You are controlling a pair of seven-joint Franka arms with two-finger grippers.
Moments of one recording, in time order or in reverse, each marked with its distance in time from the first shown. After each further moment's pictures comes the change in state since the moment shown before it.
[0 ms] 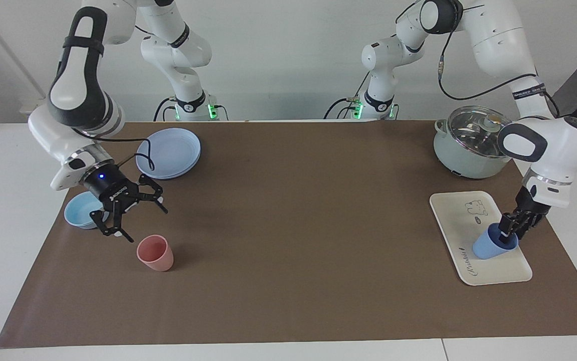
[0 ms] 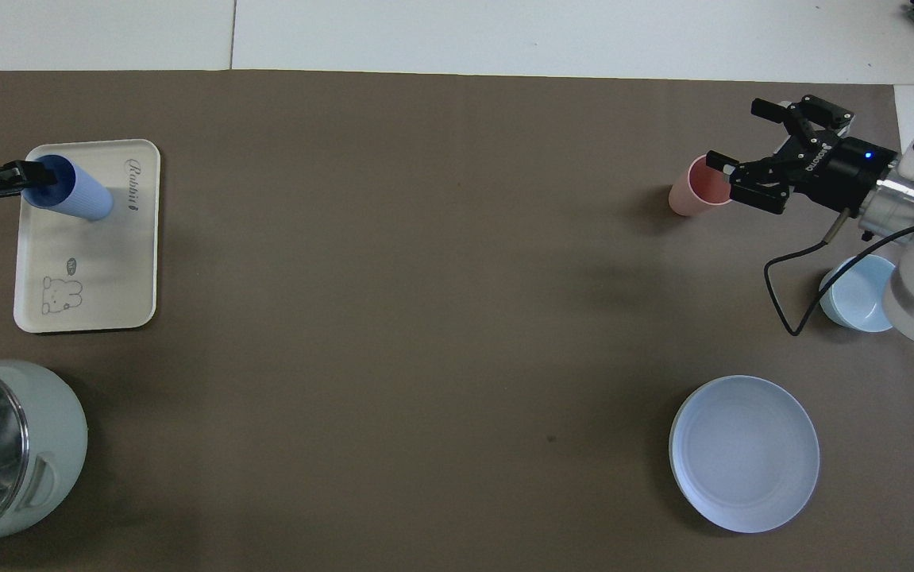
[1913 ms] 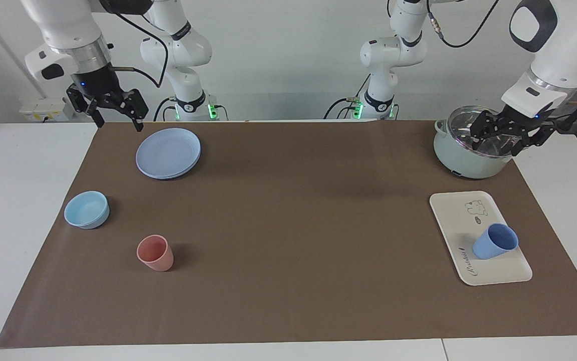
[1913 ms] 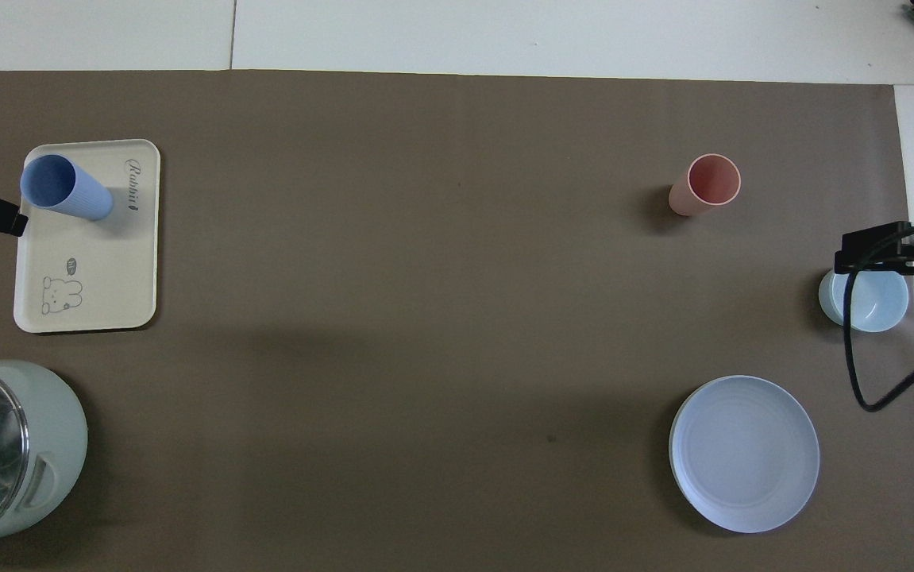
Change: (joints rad) left arm -0.215 -0.278 -0.012 0.330 0.301 -0.929 0.095; right arm 0.081 -0.247 -0.027 0.306 -1.260 -0.827 1.835
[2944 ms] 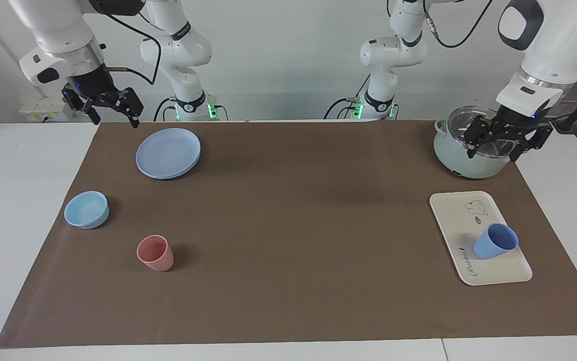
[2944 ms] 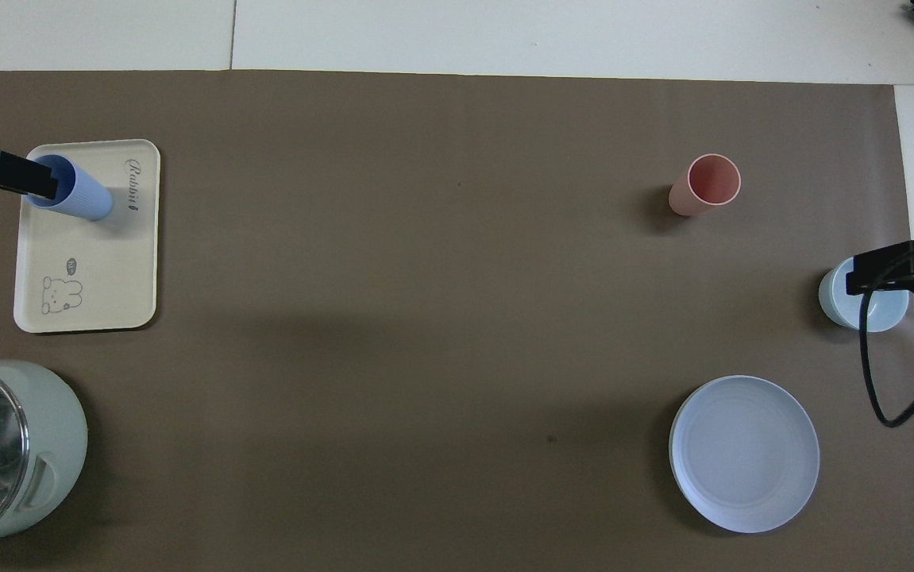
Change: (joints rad) left arm -0.040 0.000 -0.021 -0.003 -0.001 0.108 -0.165; right arm -0.001 -0.001 -0.008 -0.027 -0.020 -0.038 -0.058
